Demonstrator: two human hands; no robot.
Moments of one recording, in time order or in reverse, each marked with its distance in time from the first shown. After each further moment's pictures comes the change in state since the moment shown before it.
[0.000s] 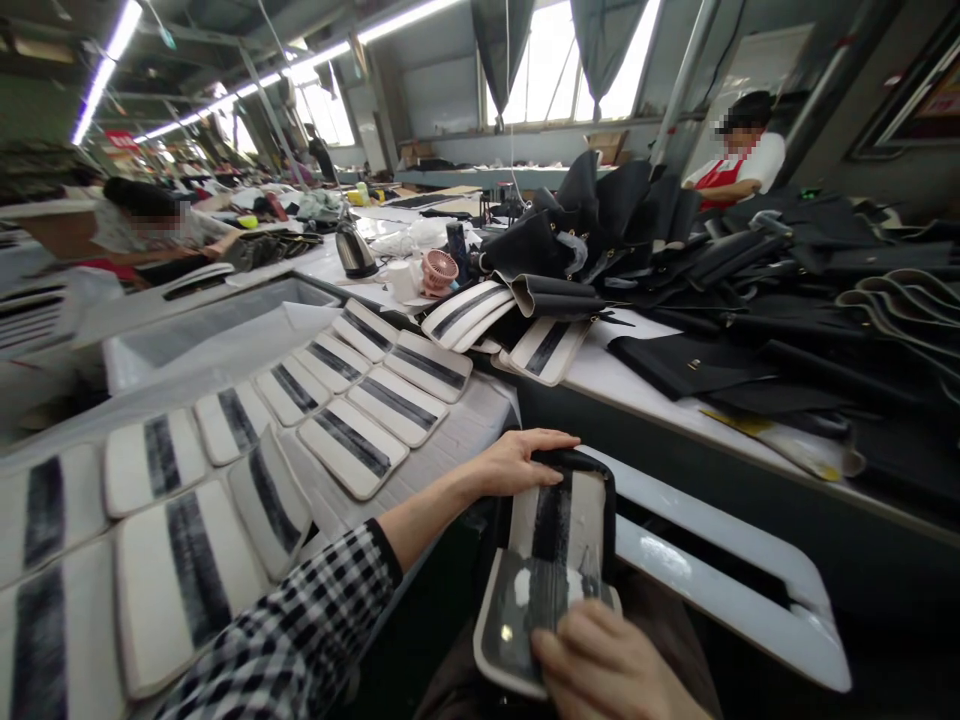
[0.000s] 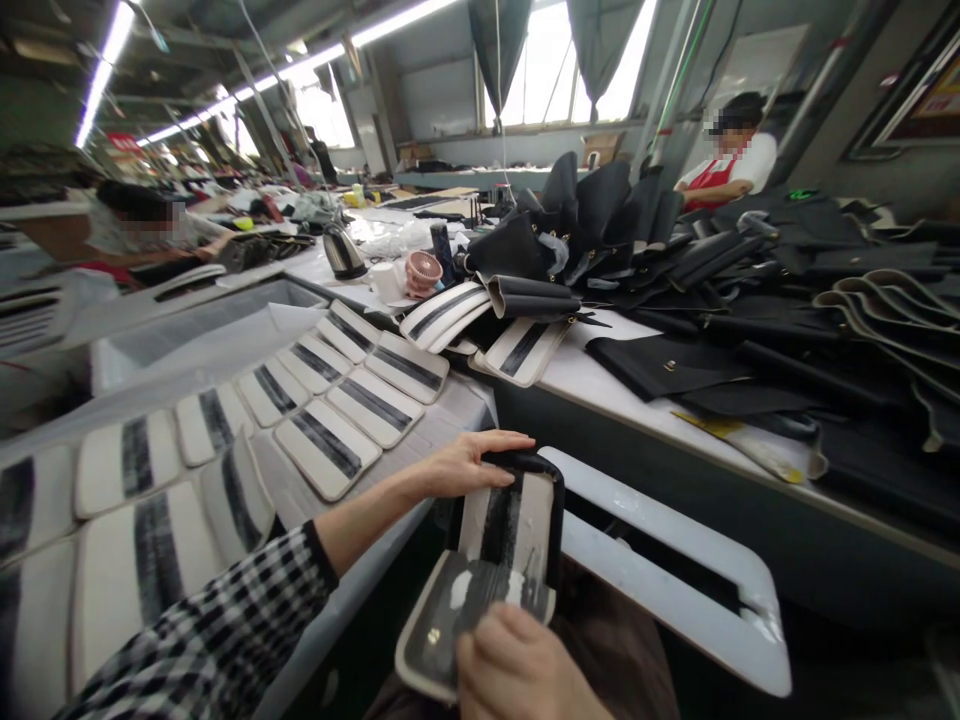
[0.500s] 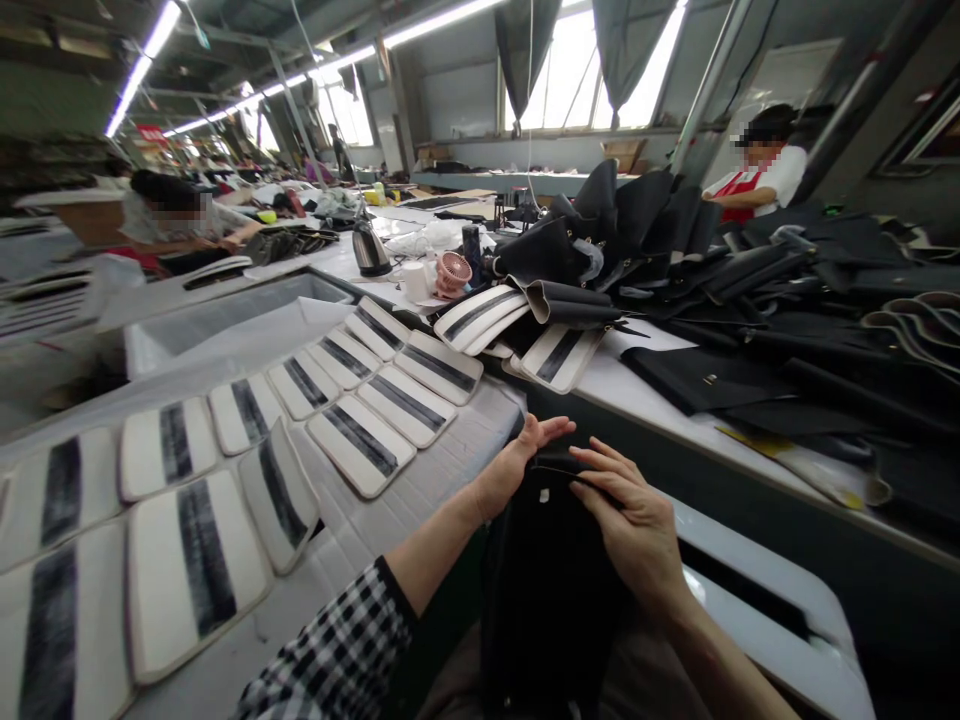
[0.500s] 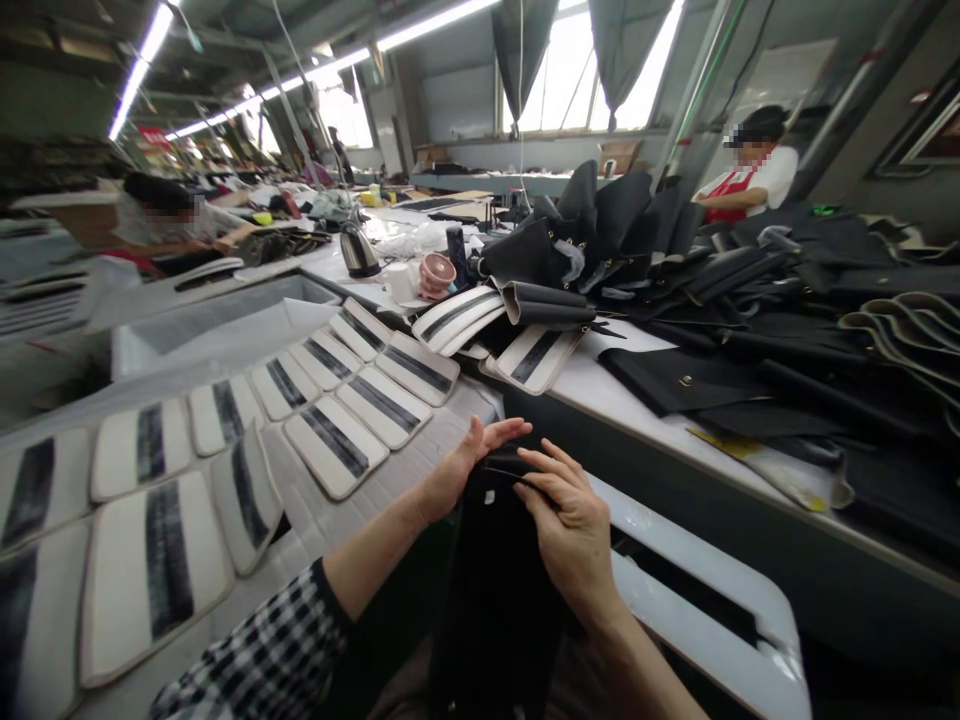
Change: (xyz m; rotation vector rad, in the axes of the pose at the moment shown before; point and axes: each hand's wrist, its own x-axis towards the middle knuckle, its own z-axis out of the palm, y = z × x) left_hand -0.010 -0.010 0.012 -0.657 0.191 0.047; right_hand 0.016 0.091 0.024 0.241 0.354 0.725
